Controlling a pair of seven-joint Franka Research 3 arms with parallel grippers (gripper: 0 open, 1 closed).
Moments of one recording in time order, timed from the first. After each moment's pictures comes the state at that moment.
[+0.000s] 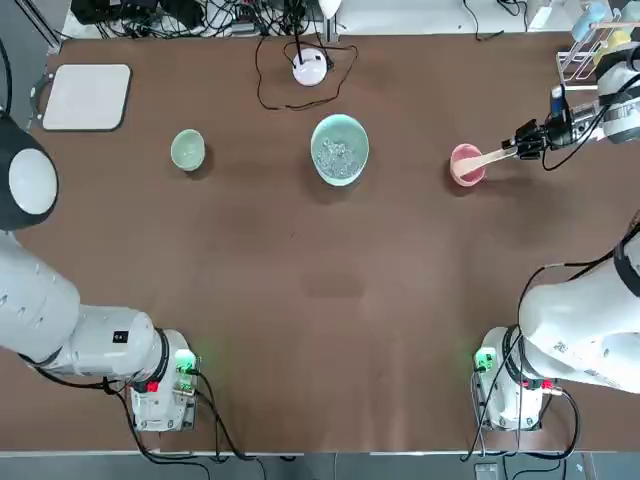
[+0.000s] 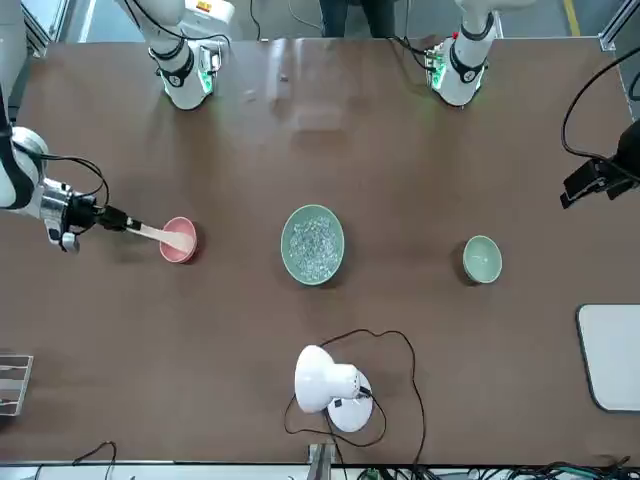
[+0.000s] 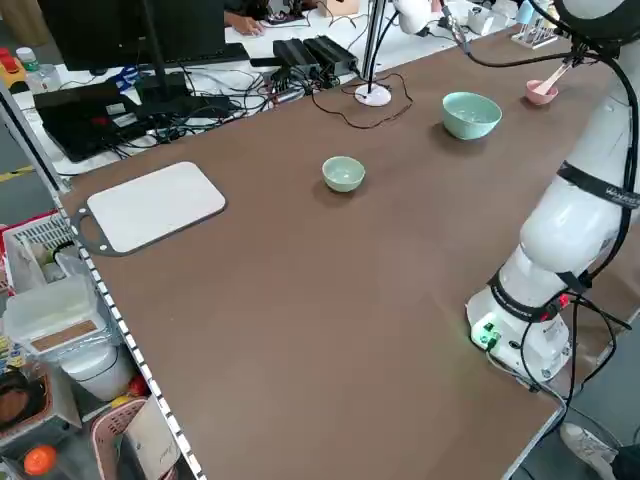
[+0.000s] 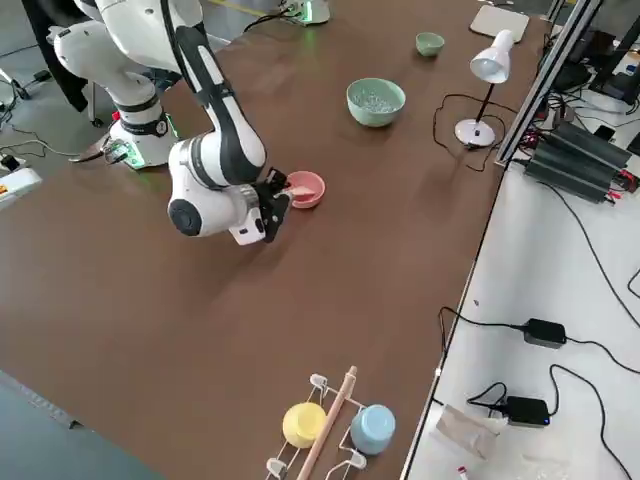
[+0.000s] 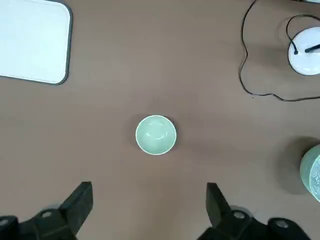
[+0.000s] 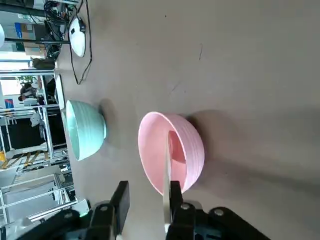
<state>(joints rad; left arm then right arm) -0.03 0.13 -0.01 -1.36 -0.01 1.52 -0.17 -0.41 0.38 -0.10 -2.13 0.93 1.79 -0.93</state>
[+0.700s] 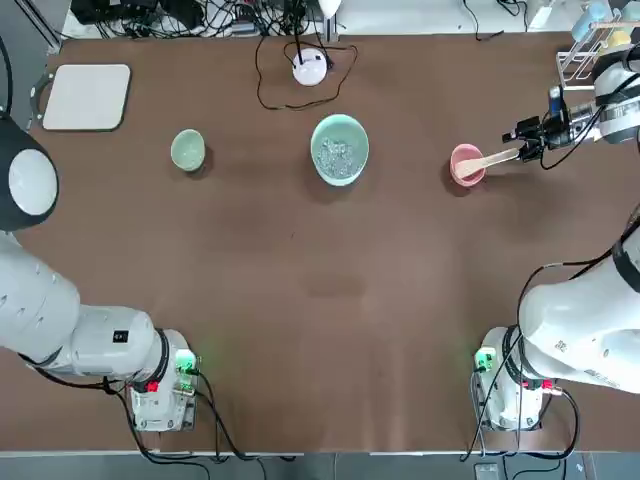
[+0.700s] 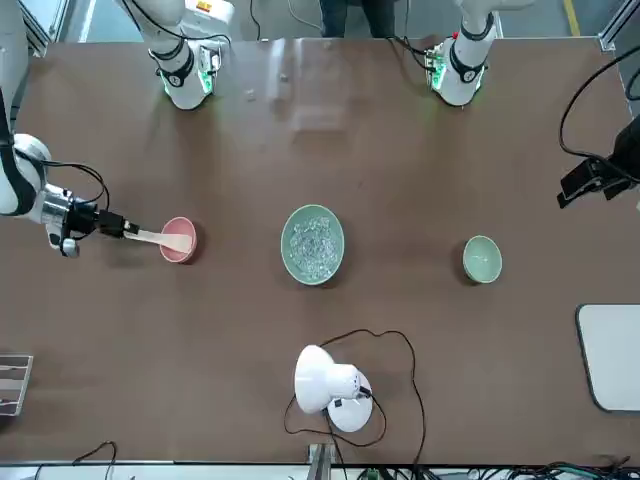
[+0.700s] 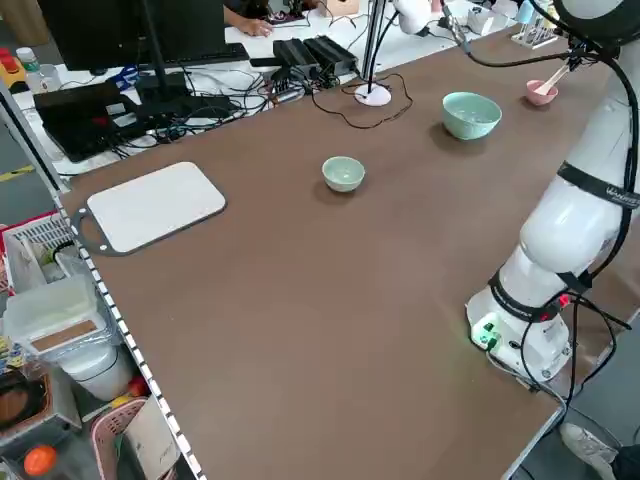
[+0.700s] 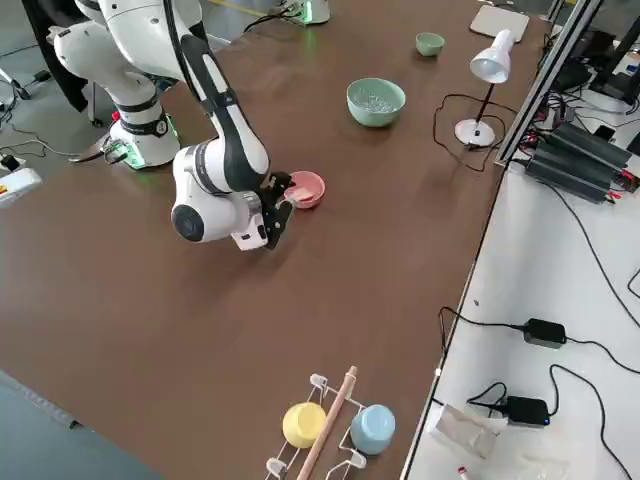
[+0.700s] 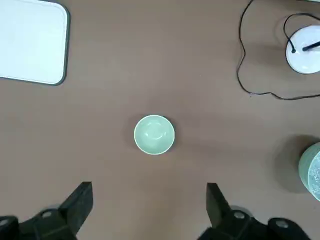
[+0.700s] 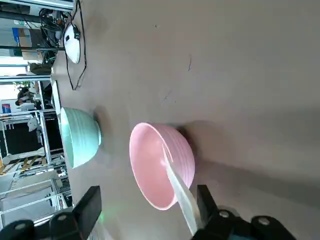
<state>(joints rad) -0.02 0.13 -0.02 -1.36 -0.01 1.52 -0.17 -0.41 0.42 -0.10 -2.10 0.94 1.82 -0.93</state>
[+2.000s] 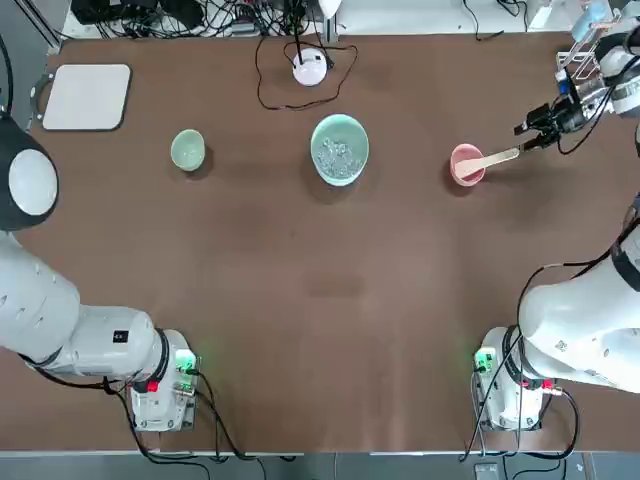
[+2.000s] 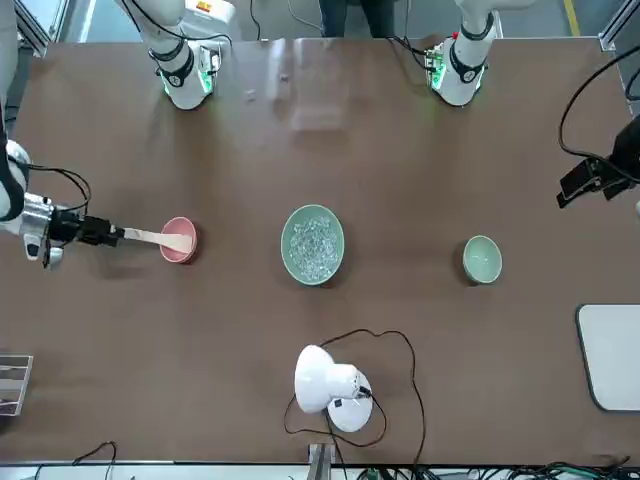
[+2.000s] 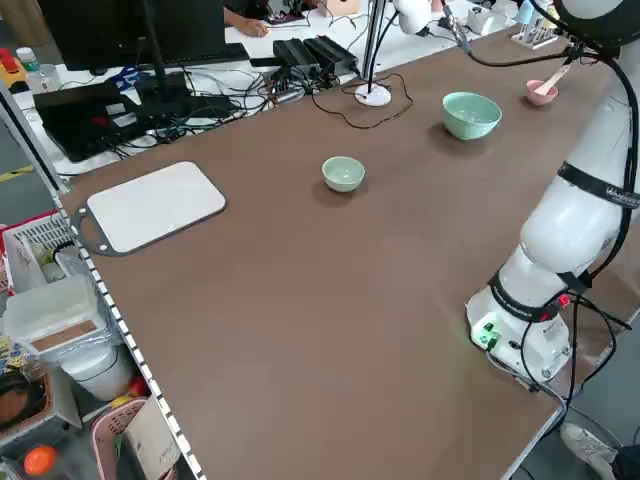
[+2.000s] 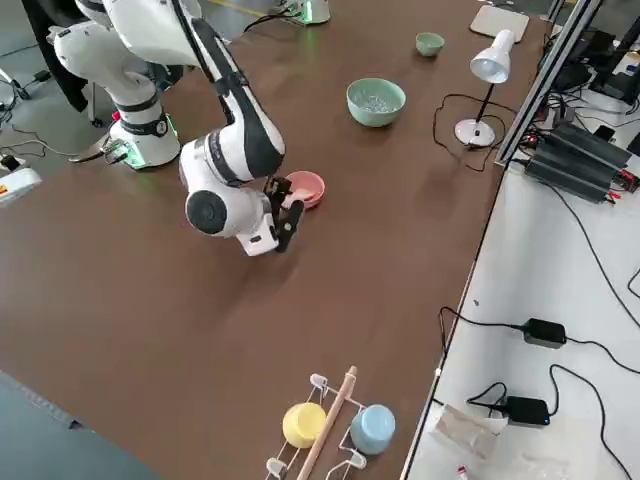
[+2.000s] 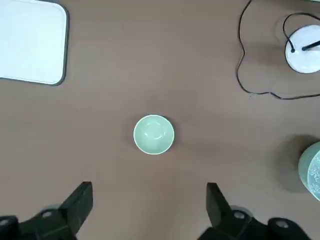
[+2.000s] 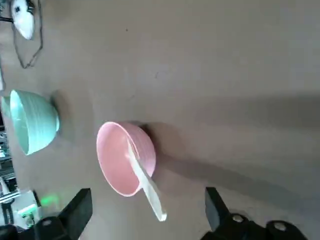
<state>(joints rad) -0.02 0.13 -0.02 -1.36 -0.01 1.52 -0.17 -0.39 0.42 -0.09 -1.92 0.63 1.83 -0.77</state>
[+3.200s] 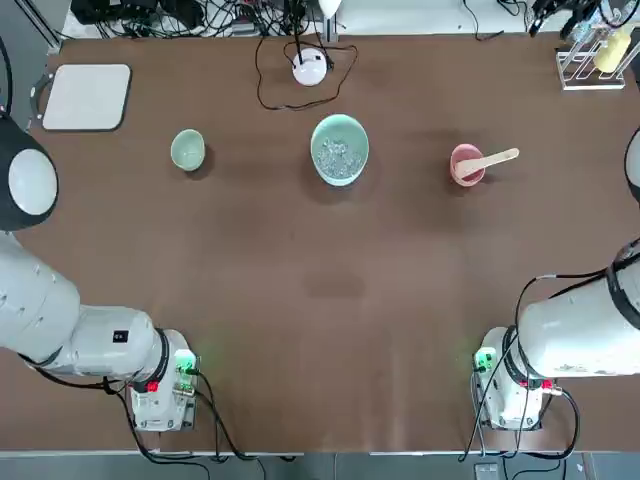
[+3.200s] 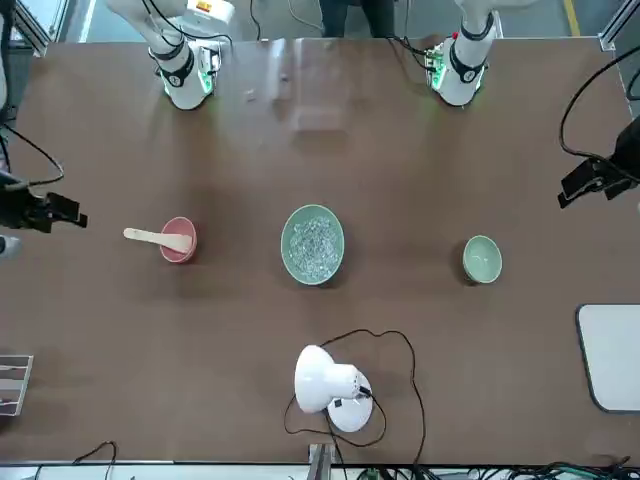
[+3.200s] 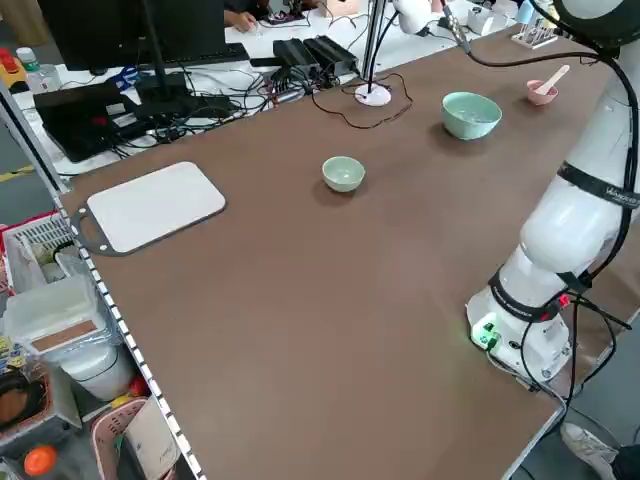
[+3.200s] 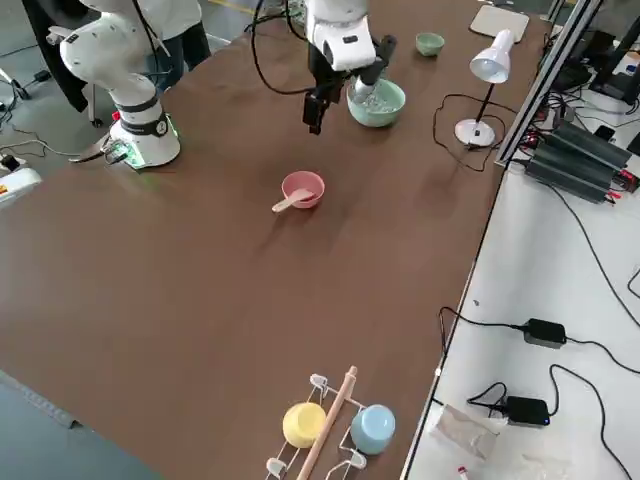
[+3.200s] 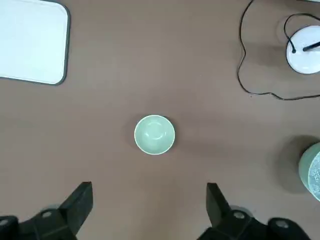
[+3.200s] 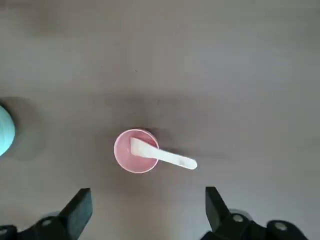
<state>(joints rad) -0.02 0.13 -0.02 -1.36 -0.01 1.52 -0.17 -0.06 0.17 -0.08 -1.50 0.11 1.59 -0.18</state>
